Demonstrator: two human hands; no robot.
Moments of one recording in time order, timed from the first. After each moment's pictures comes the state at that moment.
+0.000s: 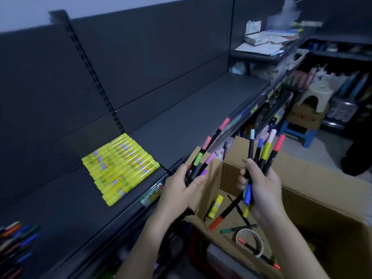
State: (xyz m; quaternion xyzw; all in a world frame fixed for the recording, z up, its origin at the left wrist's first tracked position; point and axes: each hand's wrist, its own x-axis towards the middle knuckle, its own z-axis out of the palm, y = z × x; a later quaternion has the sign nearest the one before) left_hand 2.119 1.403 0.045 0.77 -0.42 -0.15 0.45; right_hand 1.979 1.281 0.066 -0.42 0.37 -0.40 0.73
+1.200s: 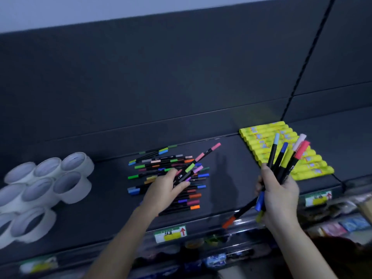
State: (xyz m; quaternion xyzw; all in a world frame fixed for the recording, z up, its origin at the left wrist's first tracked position) left_hand 2.295 1.845 0.002 0.94 -0.19 -0.03 0.28; right_hand 2.205 1.610 0.045 -0.56 0.26 -0.29 0.73
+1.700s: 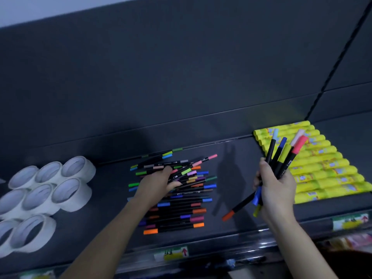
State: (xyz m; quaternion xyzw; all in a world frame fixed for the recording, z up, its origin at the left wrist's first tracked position) left_hand 2.370 1.857 -0.014 0.98 -0.19 -0.05 0.03; right_hand 2.284 1.602 0.031 -0.54 0.26 -0.25 0.76
